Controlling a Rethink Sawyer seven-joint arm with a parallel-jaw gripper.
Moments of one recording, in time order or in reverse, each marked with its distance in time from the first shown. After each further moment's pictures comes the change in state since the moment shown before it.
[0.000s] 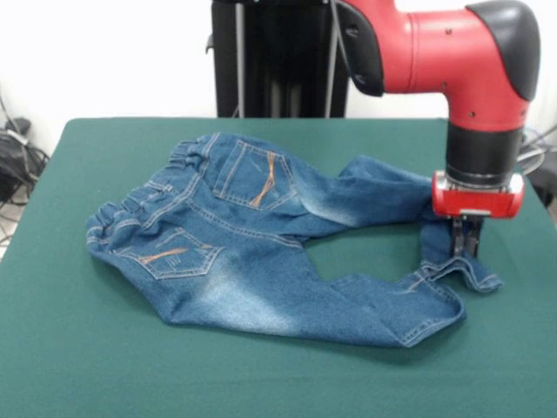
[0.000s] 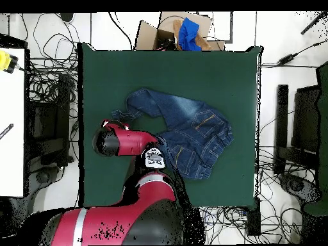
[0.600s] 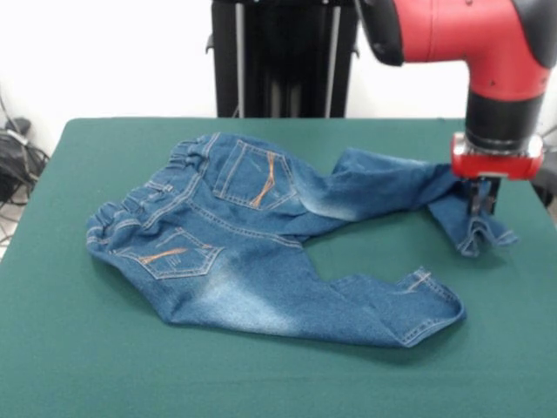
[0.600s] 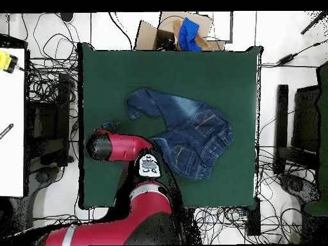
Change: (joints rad) arm 0.022 -0.091 0.023 0.084 0.067 0.163 0.000
